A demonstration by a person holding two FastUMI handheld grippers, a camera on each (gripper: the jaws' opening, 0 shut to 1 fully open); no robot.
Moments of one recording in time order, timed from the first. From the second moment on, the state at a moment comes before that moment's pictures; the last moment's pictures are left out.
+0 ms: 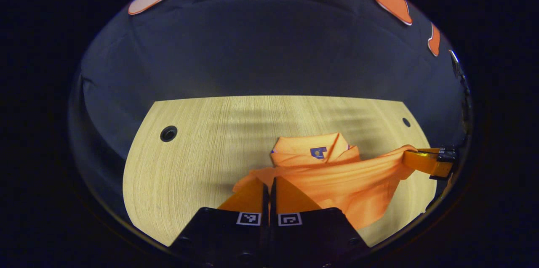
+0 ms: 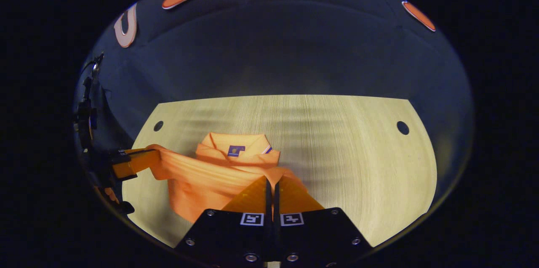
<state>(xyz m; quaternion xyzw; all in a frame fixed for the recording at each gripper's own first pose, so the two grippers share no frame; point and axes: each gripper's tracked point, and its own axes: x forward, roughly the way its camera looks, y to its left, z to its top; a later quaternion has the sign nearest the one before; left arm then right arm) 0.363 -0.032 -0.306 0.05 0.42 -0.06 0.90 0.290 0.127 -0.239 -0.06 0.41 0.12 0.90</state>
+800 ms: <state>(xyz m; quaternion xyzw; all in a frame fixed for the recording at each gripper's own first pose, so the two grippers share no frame) 0.387 0.003 -0.362 0.05 0.45 -0.02 0.89 0.324 0.113 -0.309 -0.10 0.42 0.07 0.90</state>
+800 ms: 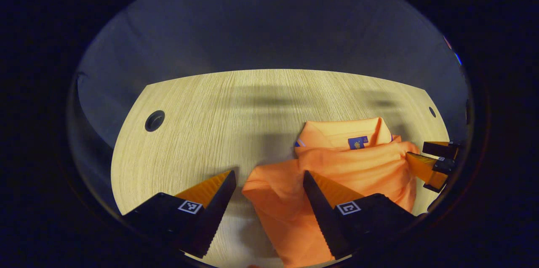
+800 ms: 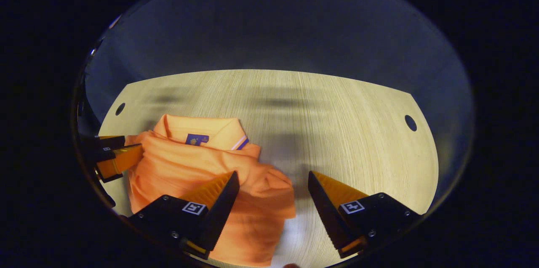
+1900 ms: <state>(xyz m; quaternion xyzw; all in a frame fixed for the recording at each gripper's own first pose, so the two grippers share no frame) 0.223 -0.014 -0.036 0.05 0.12 -0.03 0.99 0.162 0.109 -0.030 -0.02 0.15 0.12 0.98</state>
